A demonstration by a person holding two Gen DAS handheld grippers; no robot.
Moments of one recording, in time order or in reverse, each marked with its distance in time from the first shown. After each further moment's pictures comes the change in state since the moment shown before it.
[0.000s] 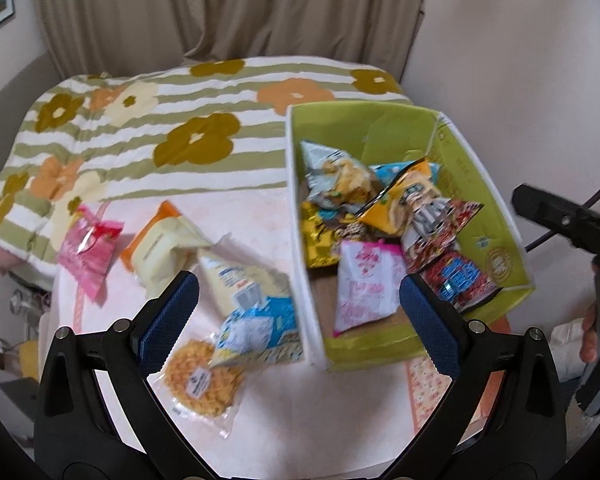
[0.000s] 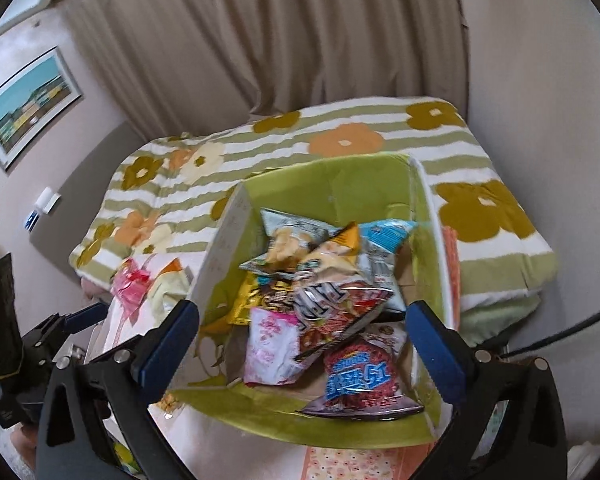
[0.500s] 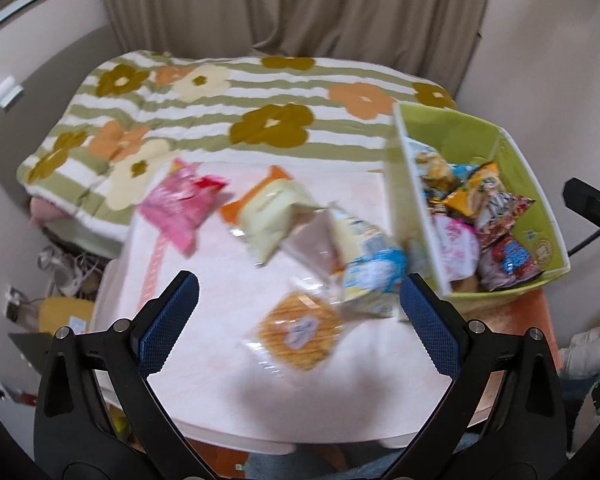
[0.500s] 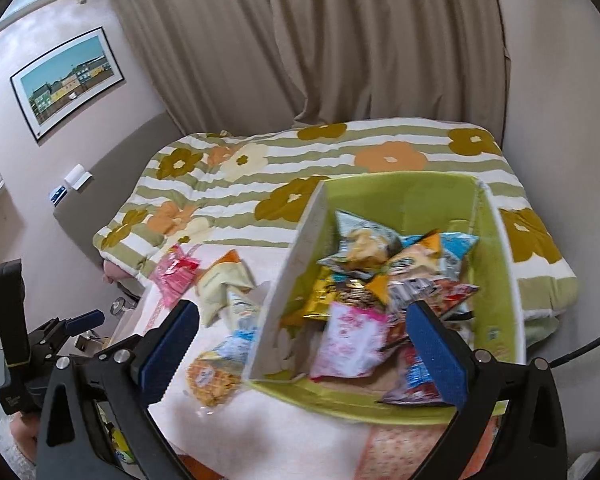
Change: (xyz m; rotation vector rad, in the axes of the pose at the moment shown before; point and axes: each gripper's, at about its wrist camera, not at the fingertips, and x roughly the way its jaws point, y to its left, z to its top) left arm -0.056 0.112 -0.056 -0.140 -0.026 0.123; right arm -0.006 0.087 -0.022 -0.085 -0.043 0.055
